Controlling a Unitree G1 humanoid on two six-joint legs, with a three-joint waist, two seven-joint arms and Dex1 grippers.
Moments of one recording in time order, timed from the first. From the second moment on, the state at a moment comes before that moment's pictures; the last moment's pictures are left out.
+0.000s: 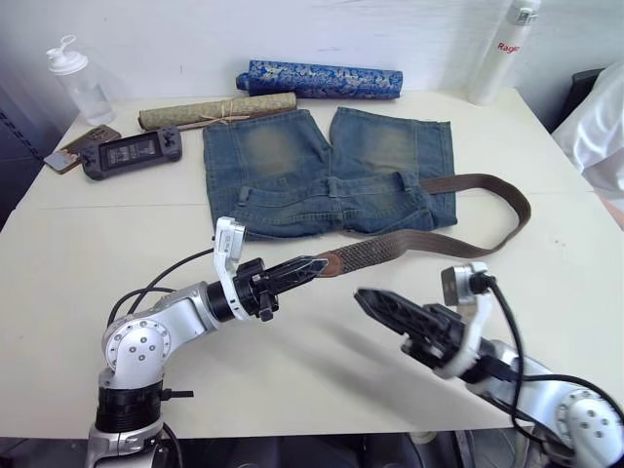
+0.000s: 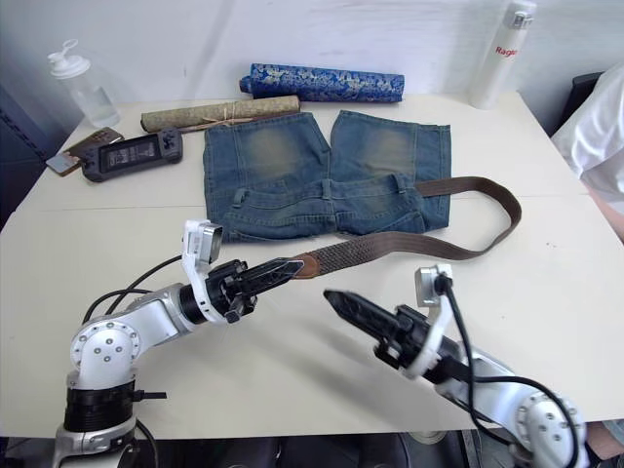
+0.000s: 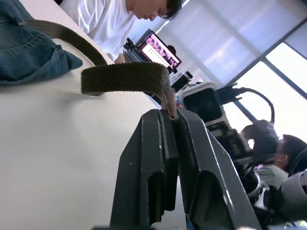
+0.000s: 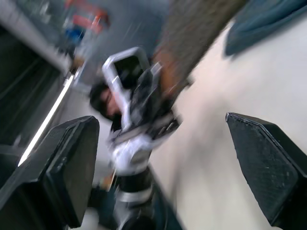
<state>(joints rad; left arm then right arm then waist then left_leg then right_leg) -0.31 0.37 0.18 -0.35 -1.21 1.04 -0.50 0.05 -0.41 -0.09 -0.58 1.84 0.74 -0.01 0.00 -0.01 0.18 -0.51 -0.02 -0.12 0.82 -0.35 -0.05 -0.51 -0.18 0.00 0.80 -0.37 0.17</state>
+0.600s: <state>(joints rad) -0.31 0.38 0.18 -0.35 -1.22 1.03 -0.48 0.01 -0.27 -0.08 -0.56 1.73 0.57 -0.08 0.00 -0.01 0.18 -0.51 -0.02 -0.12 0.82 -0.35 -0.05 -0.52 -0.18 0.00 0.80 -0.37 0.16</state>
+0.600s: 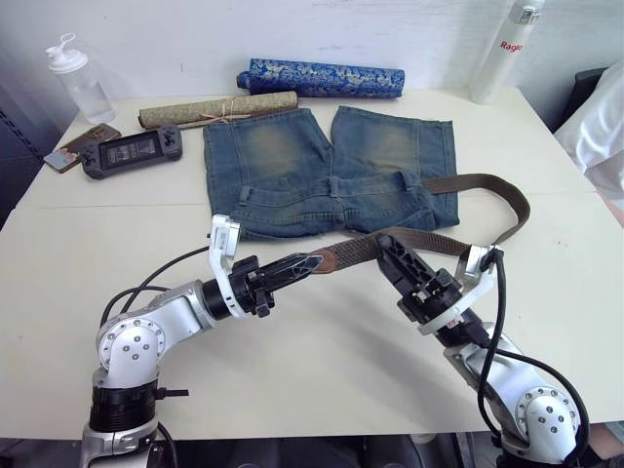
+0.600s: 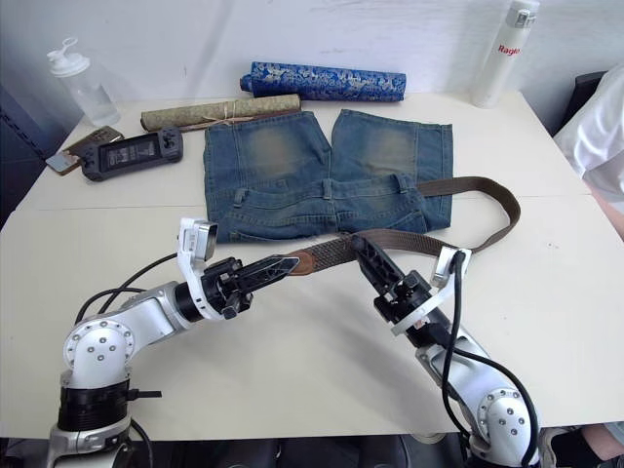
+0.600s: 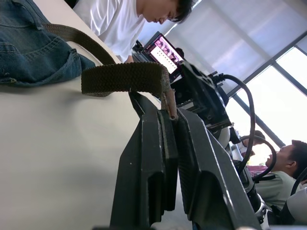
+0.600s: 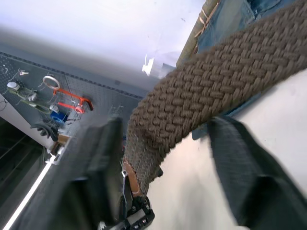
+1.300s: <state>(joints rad) -0.36 0.77 0.04 -0.22 -0.80 0.73 -0.88 0.00 -0.22 -0.17 -0.54 1.70 0.47 -0.09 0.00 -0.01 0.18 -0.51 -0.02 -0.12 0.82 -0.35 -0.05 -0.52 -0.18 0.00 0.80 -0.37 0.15</state>
